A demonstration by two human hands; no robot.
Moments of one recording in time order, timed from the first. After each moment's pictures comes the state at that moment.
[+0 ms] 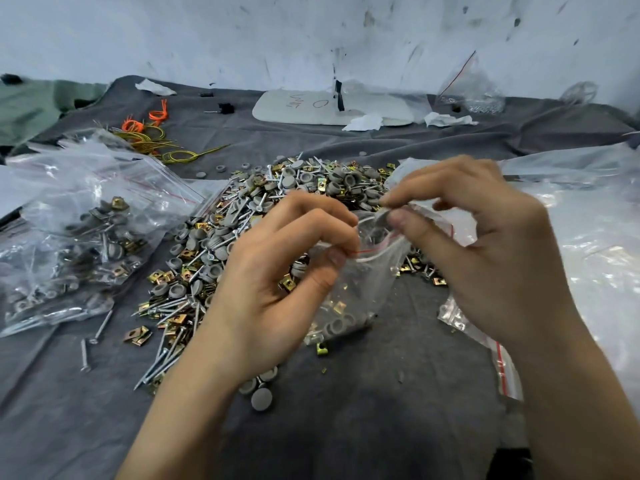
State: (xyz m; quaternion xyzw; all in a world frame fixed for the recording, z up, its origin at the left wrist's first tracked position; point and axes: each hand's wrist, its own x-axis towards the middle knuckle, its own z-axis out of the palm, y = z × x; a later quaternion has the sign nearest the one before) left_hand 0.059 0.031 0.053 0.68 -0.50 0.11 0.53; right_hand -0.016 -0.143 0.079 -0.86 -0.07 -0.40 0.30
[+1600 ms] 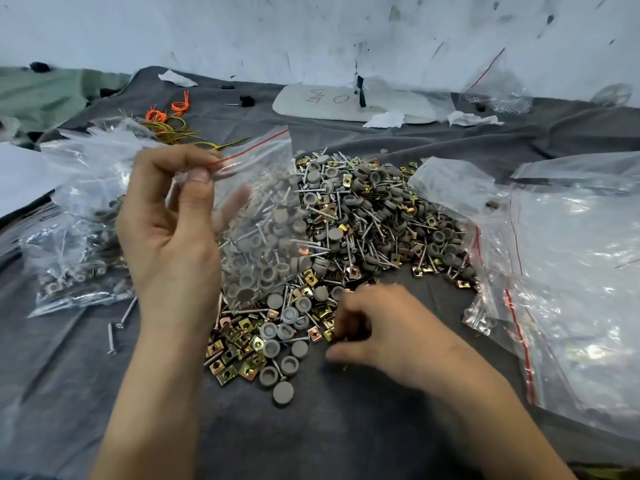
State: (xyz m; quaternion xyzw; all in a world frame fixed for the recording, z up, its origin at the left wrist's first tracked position) left_hand 0.095 0.068 0.047 0.56 -0.25 0.23 0.76; right_hand 0.011 -0.102 0.013 -0.96 0.00 0.06 0.28
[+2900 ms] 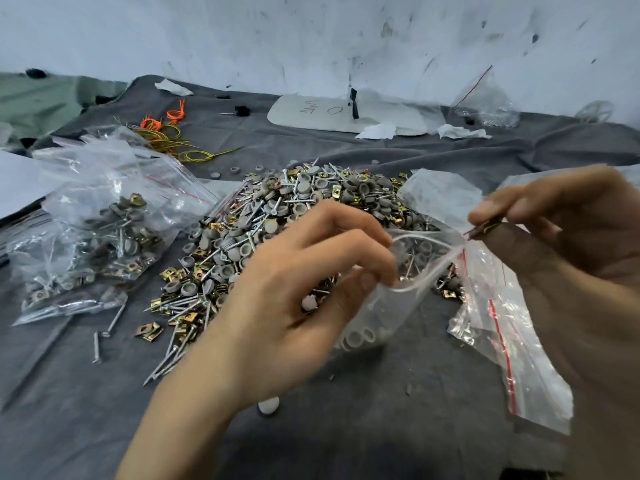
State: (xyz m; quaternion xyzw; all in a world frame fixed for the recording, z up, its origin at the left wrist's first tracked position) left_hand 0.047 0.039 0.069 0.69 -0.54 0.10 0.47; right_hand -0.036 -0.155 0.079 -0.71 -0.16 -0.37 0.58
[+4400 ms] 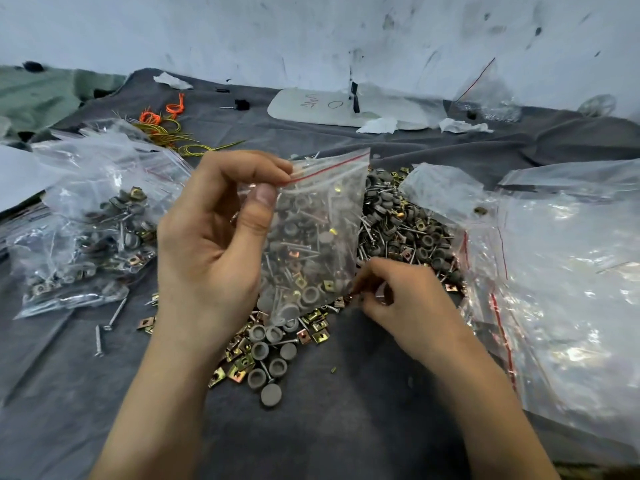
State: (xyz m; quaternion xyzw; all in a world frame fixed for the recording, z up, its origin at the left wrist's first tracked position) left_hand 0.074 0.052 0.058 0.64 -0.39 0.24 0.61; right_hand 0.011 -0.128 0.013 -0.95 0.05 -0.12 0.27
